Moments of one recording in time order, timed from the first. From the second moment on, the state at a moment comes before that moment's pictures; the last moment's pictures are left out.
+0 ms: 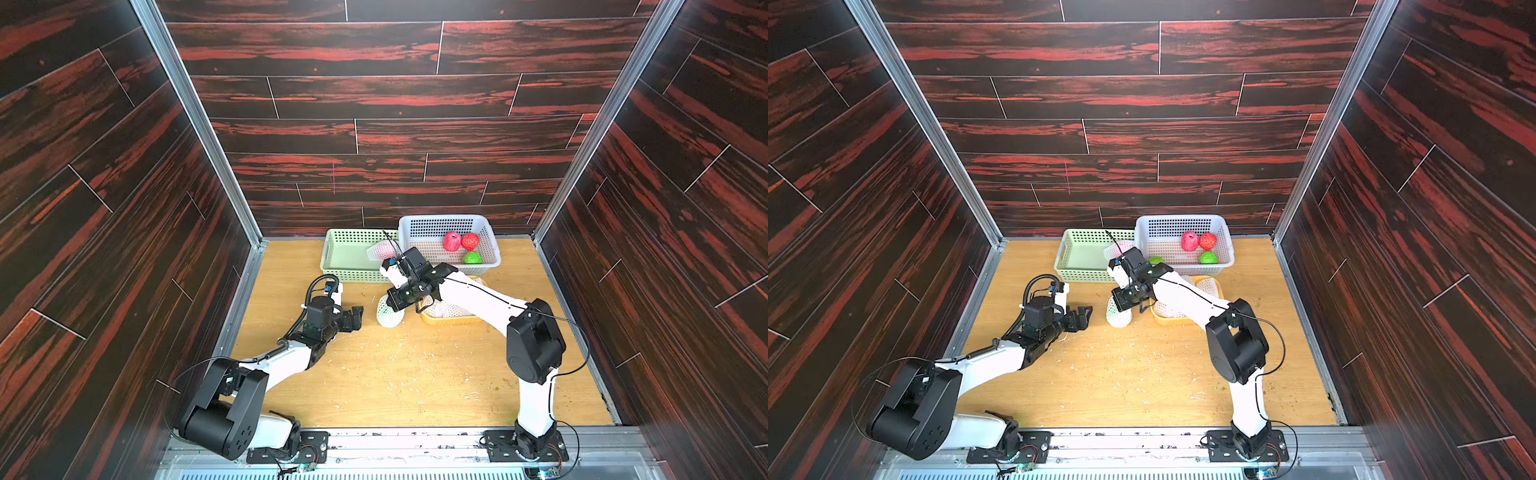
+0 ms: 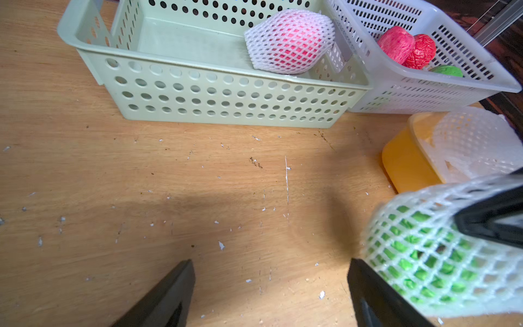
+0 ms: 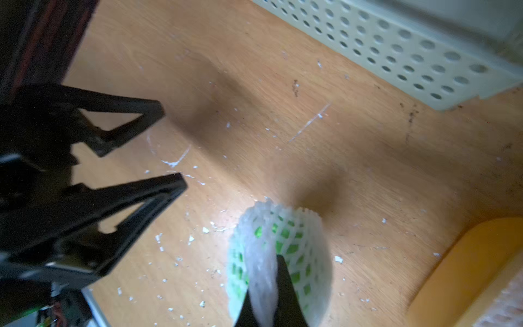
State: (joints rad) left arm -0.32 1.38 0.51 0.35 0.10 -0.30; right arm 0.71 1.98 1.64 -0.66 -0.34 0.16
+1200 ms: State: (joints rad) left arm -0.32 1.45 0.50 0.37 0.11 -0.30; right arm 0.74 2.10 1.66 -0.80 -0.22 0.05
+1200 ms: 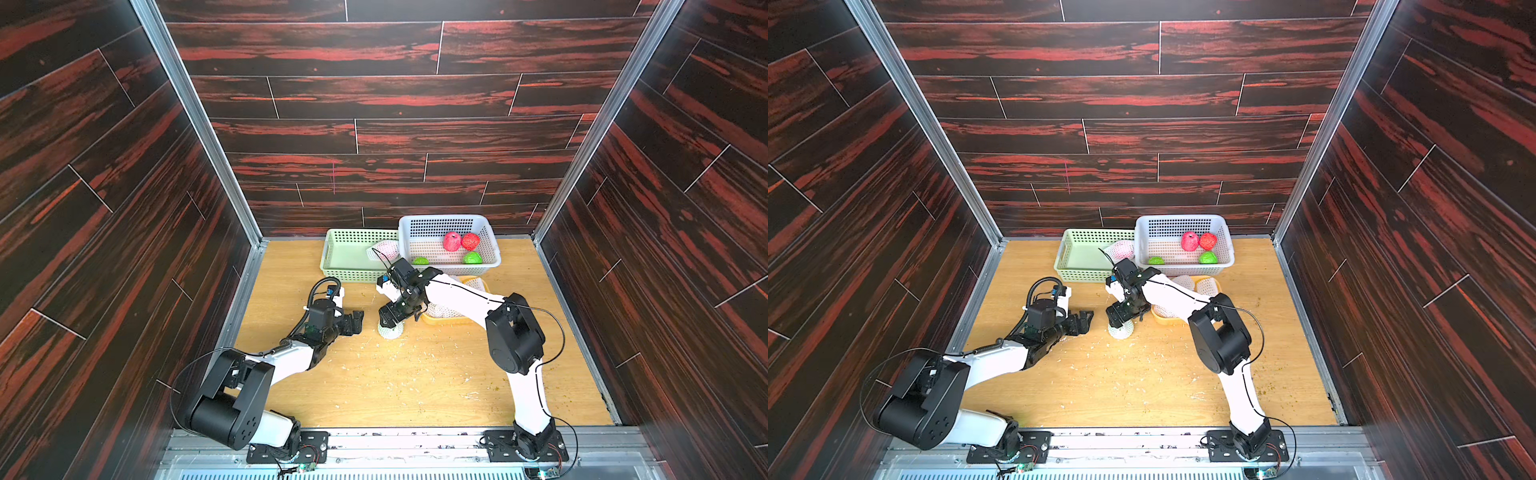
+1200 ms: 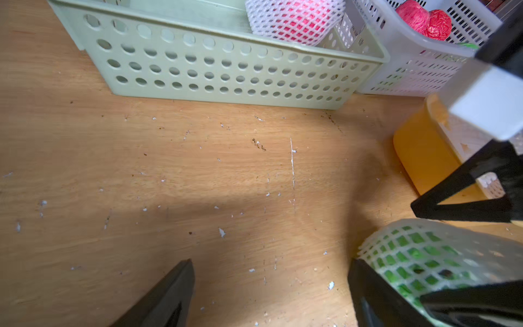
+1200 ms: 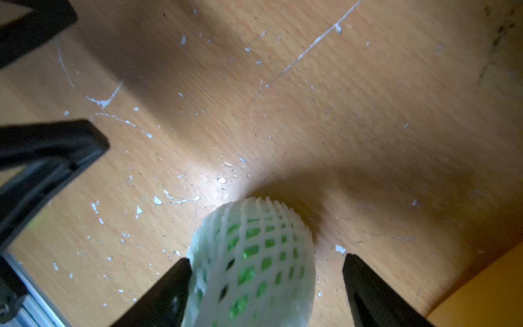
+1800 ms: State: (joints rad) left arm -0.32 1.45 0.51 0.36 0.11 -0.30; right arm 0.74 1.76 1.44 -0.55 -0.22 0.06
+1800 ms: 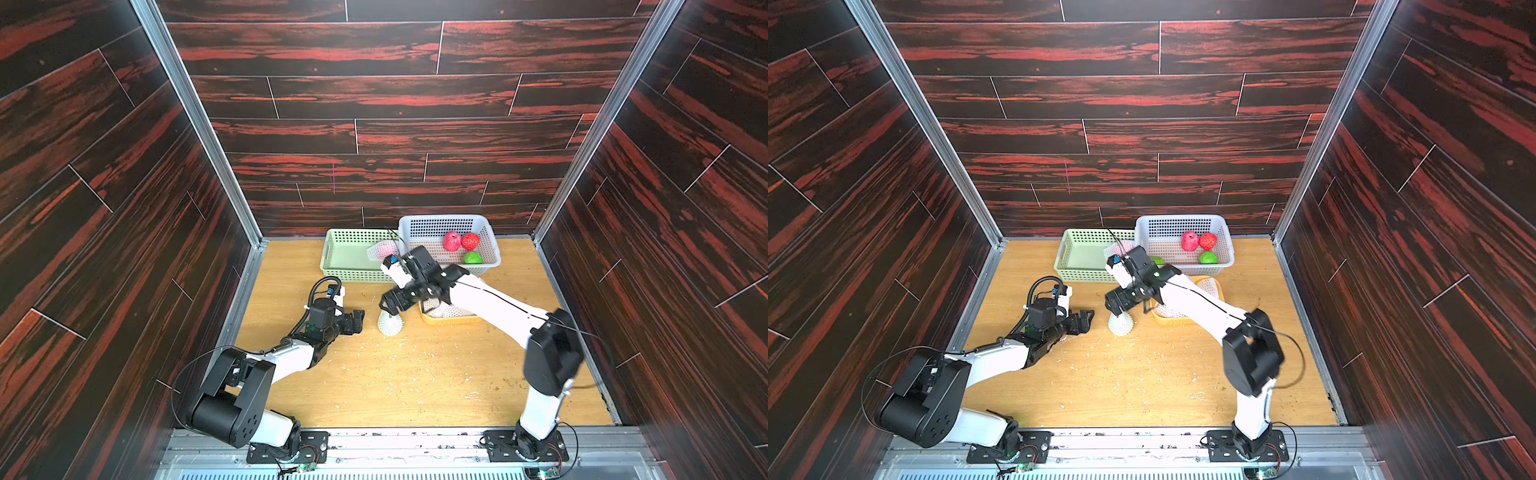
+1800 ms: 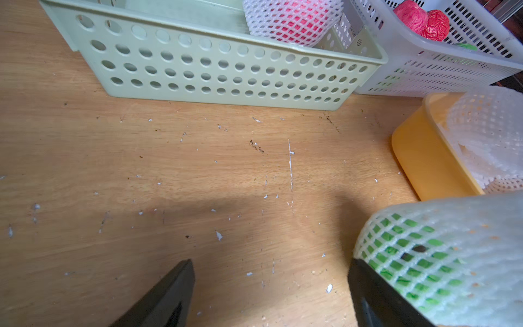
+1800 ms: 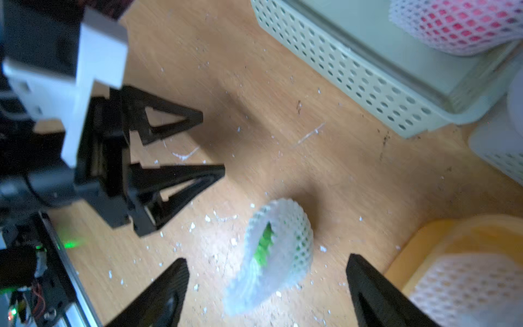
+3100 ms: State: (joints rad) left arm -0.32 1.44 0.51 0.36 0.11 -0.30; right arm 0.78 1.93 1.01 0.32 -0.14 0.14
